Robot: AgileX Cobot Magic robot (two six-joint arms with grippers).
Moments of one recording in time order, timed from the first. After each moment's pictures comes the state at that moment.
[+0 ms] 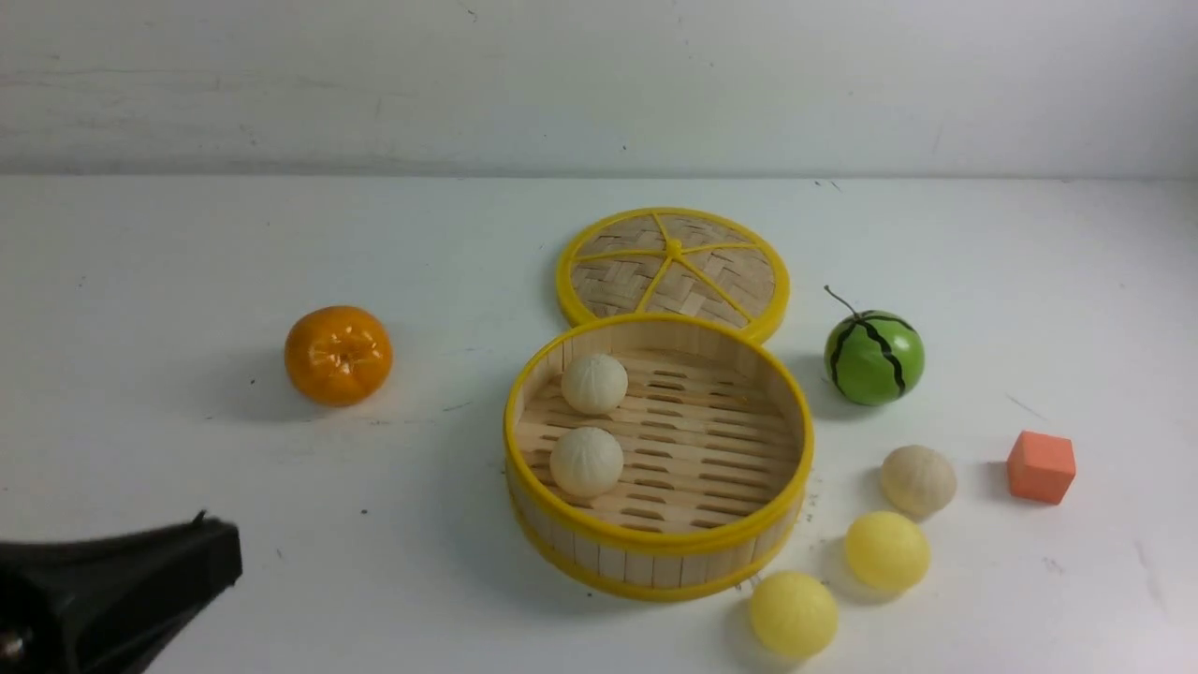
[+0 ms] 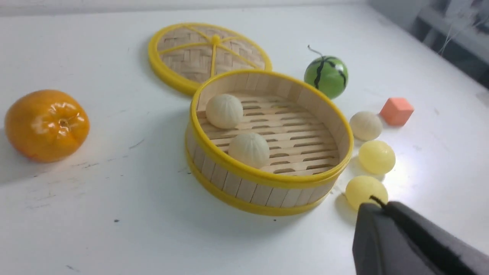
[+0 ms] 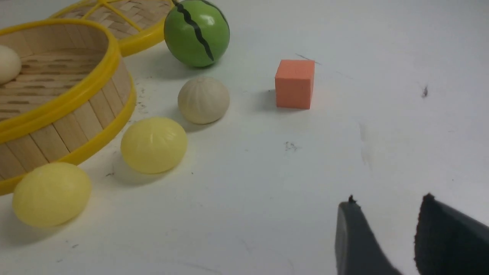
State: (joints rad) right arm 0.01 -0.01 0.02 -0.04 0.39 0.14; left arm -0.61 0.43 -0.41 -0.05 0.28 -0.21
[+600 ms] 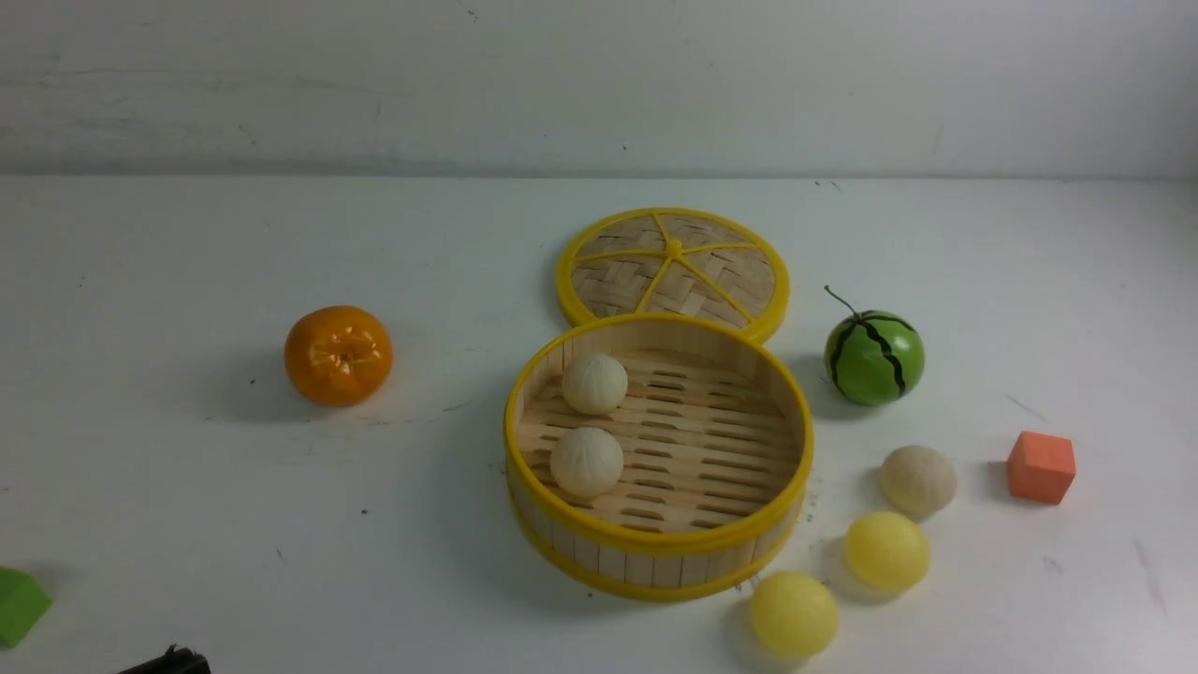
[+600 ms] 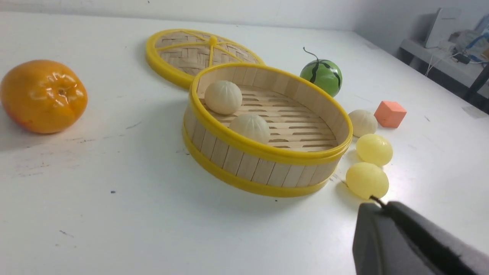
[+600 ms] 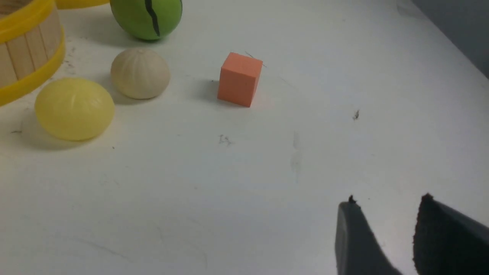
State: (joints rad) right arm 0.01 -0.01 0.02 -0.30 0.39 0.14; left arm -0.61 0.21 -0.18 -0.06 0.21 -0.21
